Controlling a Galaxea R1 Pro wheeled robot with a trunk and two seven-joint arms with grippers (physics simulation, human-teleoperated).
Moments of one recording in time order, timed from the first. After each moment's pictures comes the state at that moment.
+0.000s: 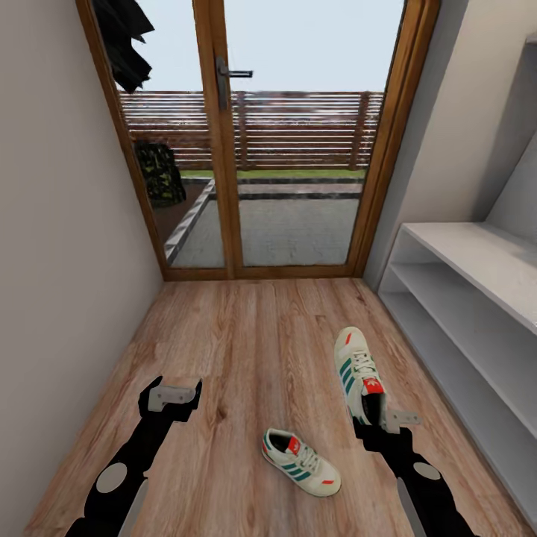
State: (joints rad) left arm -0.12 0.03 -0.08 -1.52 -0.02 0.10 0.00; right arm -0.18 0.00 -0.08 -1.28 0.00 0.34 0.01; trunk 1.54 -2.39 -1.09
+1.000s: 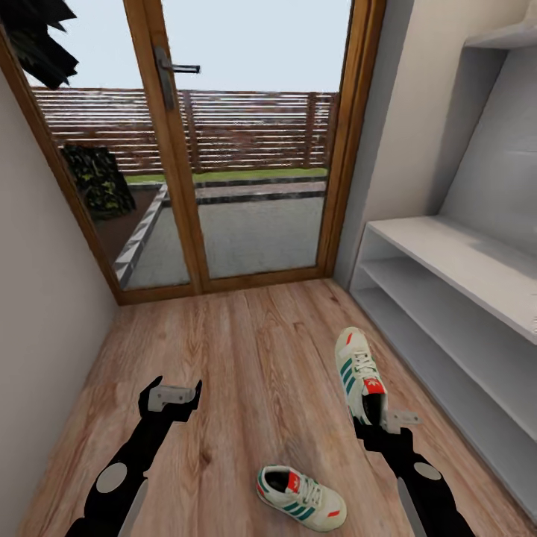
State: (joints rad) left arm -0.12 0.03 -0.08 -1.52 -0.02 0.10 0.00; right arm -0.18 0.00 -0.09 -1.28 0.00 0.34 0.01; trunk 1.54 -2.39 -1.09
